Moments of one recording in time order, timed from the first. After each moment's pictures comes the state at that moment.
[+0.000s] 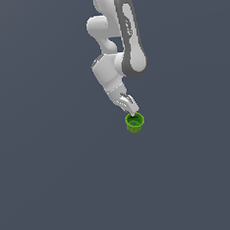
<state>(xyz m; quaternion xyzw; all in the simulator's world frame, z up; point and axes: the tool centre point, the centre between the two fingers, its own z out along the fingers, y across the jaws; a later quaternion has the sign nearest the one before) -0.104 0.072 0.107 -0.83 0.48 -0.02 0.27</state>
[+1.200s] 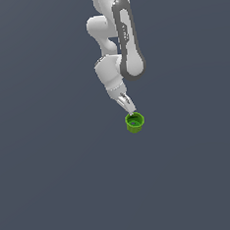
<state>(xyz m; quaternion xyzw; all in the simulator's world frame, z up) -0.125 0.073 0.090 -0.79 0.55 -0.02 0.27</state>
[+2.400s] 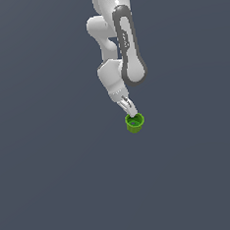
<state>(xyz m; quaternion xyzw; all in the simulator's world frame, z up) -0.117 0.082 0.074 -0.79 0.55 -0.02 0.27</state>
